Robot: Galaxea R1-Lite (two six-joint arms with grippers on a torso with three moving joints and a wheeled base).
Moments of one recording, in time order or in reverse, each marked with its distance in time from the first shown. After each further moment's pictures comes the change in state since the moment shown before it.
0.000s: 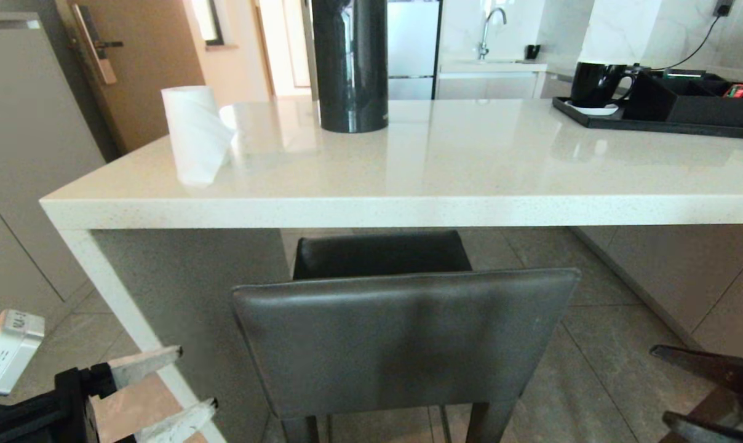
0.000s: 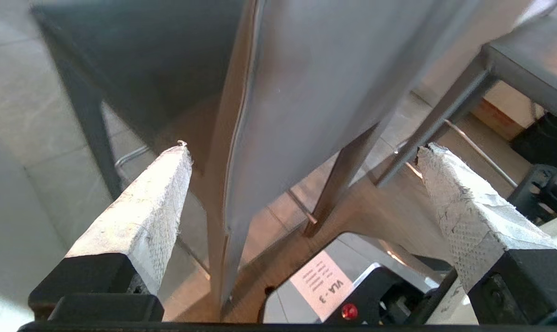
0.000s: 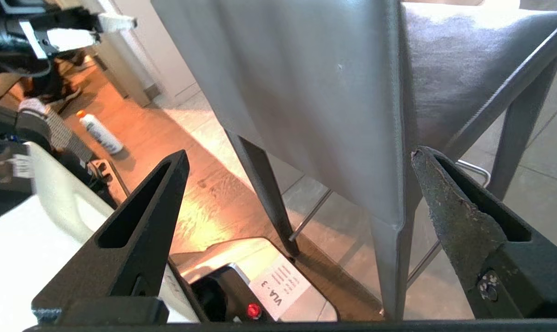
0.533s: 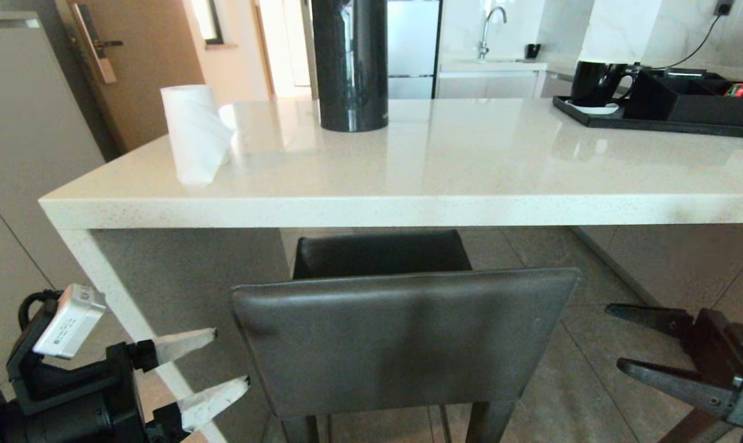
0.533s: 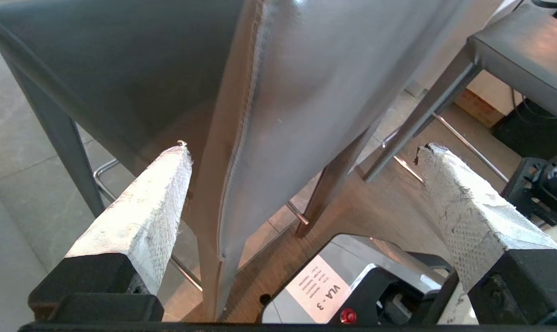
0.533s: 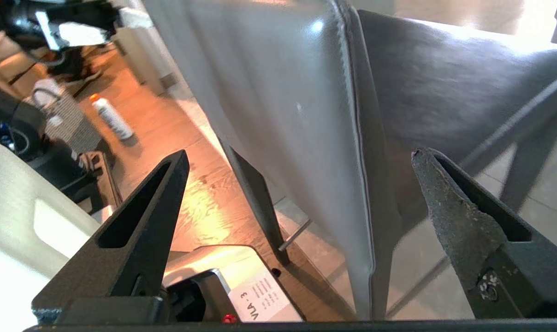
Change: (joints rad) left arm -0.051 0.192 -0.031 -0.145 -0.021 0.001; right arm 0.109 0.323 -0.077 -0.280 0.007 -0.019
